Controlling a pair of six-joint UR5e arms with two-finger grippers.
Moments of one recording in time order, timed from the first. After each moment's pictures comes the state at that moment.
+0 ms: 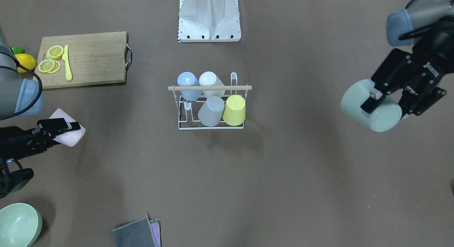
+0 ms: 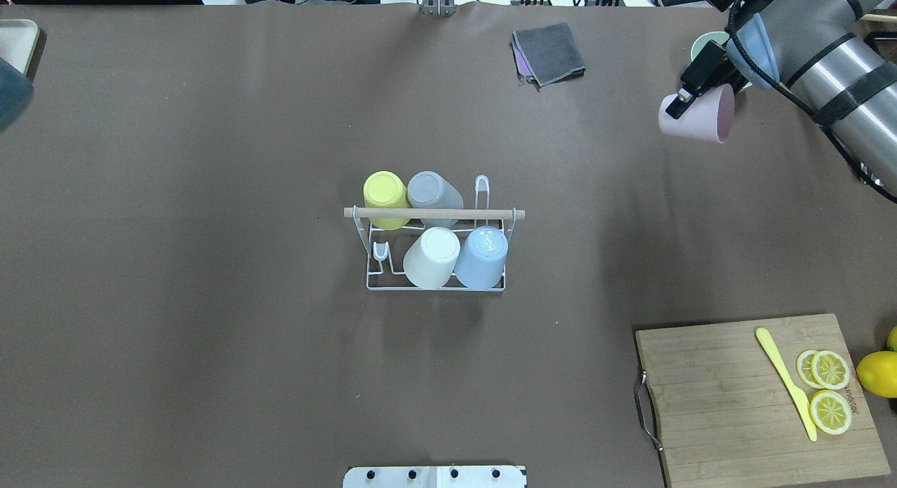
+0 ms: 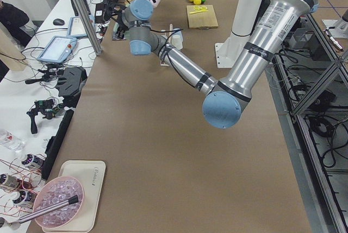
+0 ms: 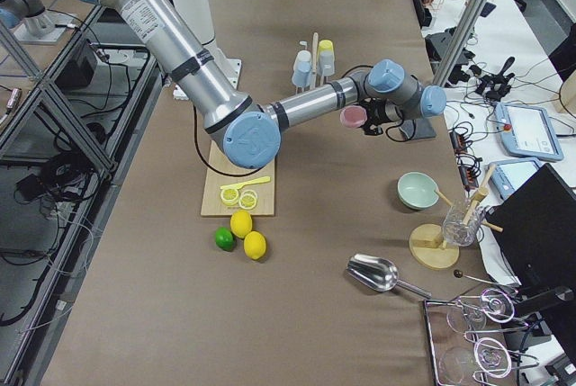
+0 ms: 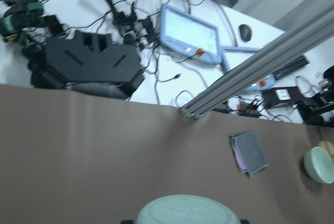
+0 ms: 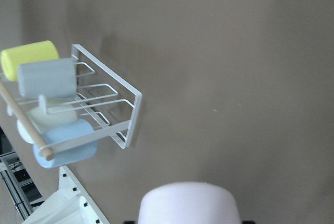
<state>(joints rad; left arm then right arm) -1.15 -2.02 -1.77 -2.57 -2.07 -1.22 1.18 -0.88 1.24 -2.39 2.99 -0.73</state>
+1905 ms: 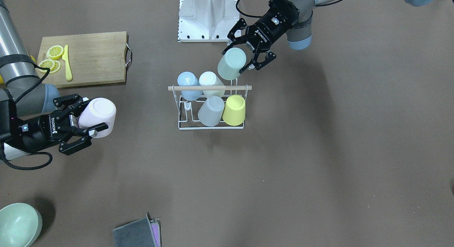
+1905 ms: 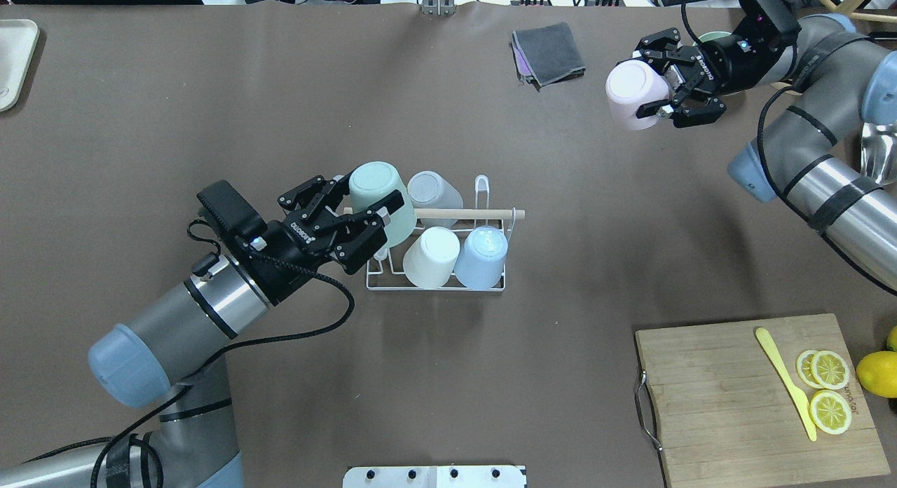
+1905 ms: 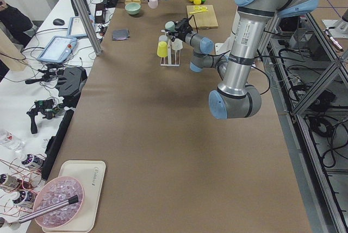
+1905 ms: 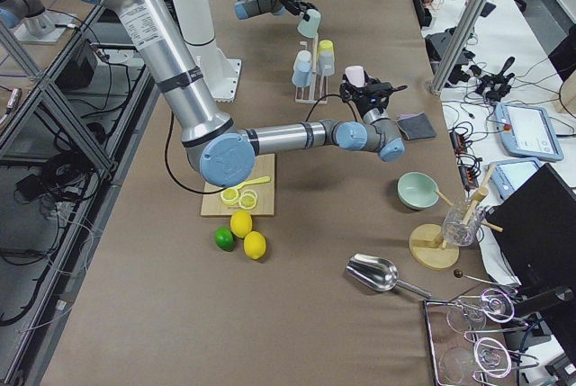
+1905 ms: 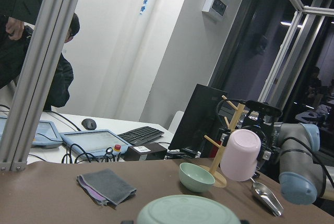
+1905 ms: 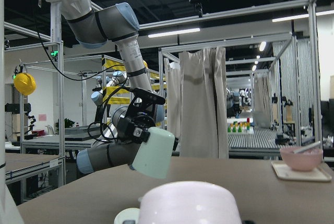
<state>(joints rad) -0.29 -1.96 -1.69 -3.18 -1.05 -0.64 1.02 -1.07 1.16 -1.76 3.98 -2.08</state>
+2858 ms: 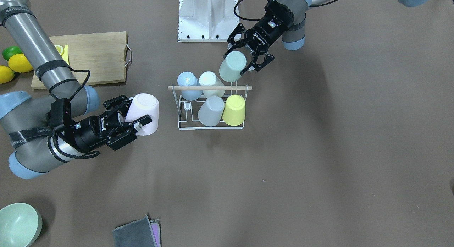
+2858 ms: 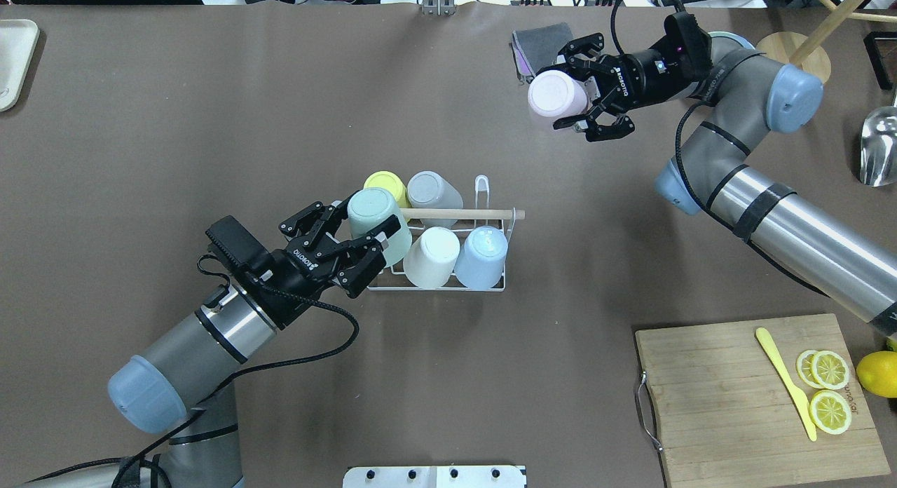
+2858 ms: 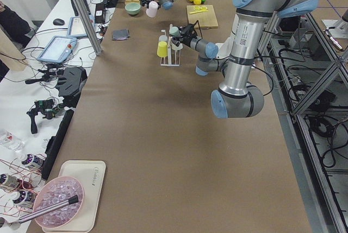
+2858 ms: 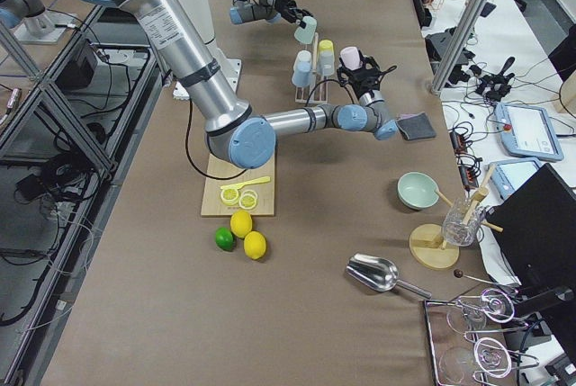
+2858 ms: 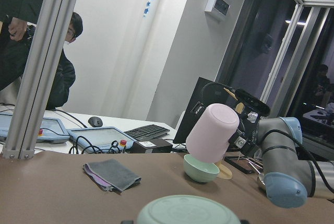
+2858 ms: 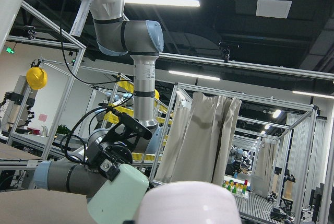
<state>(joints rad) -0.25 -1.96 -1.62 -3.25 -0.98 -0.61 0.91 -0.94 1.08 -1.76 4.05 -2.35</state>
